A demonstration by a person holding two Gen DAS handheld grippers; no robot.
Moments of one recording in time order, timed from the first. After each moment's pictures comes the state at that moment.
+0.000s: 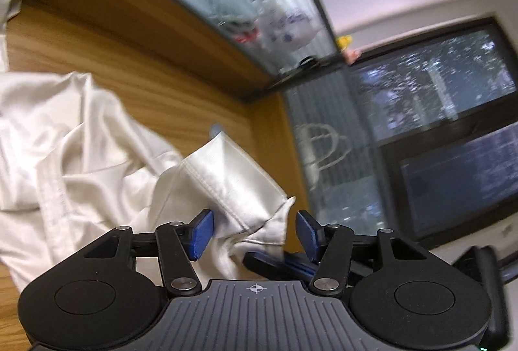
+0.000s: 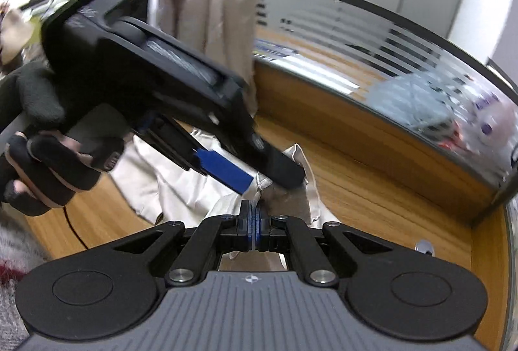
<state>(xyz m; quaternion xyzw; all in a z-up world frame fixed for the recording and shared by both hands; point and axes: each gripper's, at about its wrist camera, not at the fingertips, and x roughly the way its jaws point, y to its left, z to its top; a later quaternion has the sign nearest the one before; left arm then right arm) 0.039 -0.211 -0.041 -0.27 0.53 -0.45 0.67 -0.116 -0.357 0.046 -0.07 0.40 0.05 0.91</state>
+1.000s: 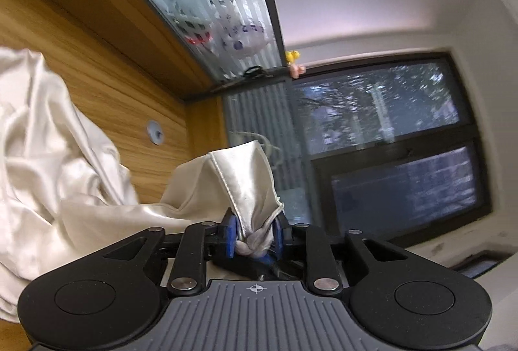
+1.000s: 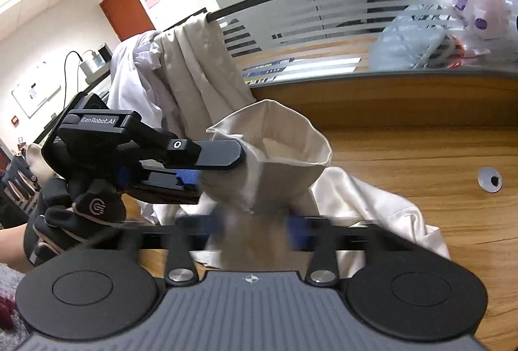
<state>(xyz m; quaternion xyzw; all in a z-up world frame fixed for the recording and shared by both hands) 0.040 -0.201 -0.032 -0.36 0.49 -0.51 0.60 -0.134 -0.442 0.036 0.20 0.34 0.07 0.92</state>
